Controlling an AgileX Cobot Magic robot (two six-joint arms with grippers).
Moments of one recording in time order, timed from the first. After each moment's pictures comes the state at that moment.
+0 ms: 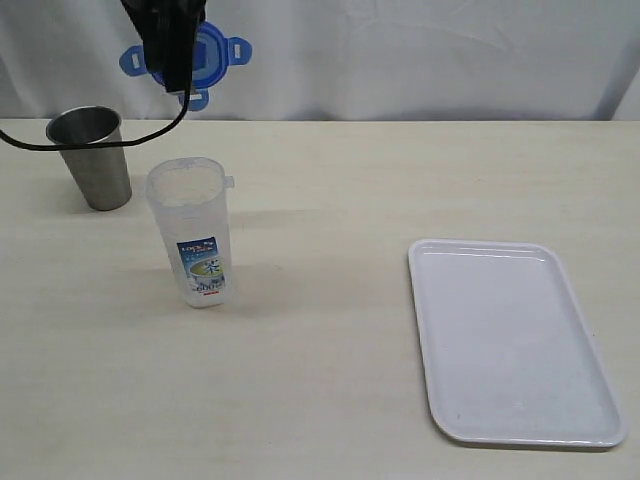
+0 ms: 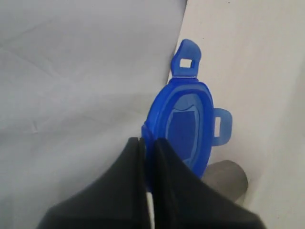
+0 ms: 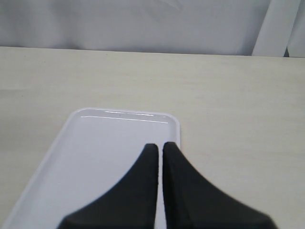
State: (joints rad) left arm -0.43 1.80 -1.67 0.60 0.84 0.57; right arm 0.03 0.00 0.00 -0.09 0.35 0.05
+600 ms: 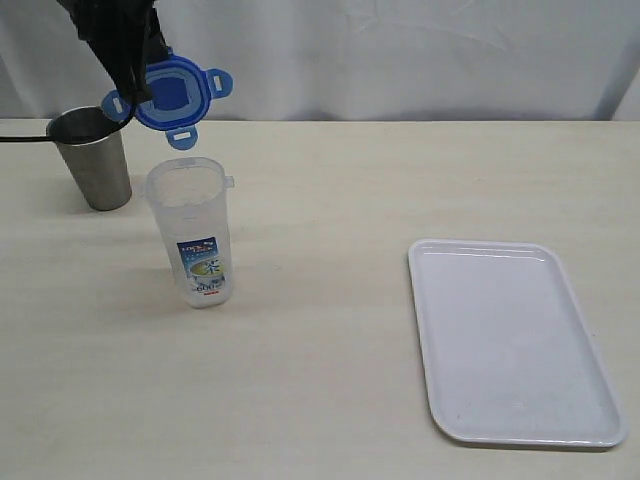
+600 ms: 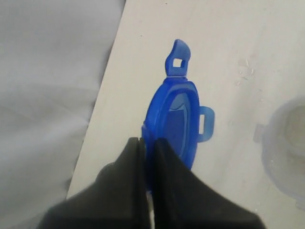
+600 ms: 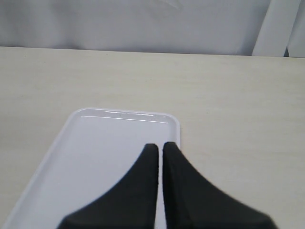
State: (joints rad) left arm -0.25 1.77 -1.67 0.10 0.92 0.90; right arm 0.03 0.00 0.00 -0.09 0.35 0.05
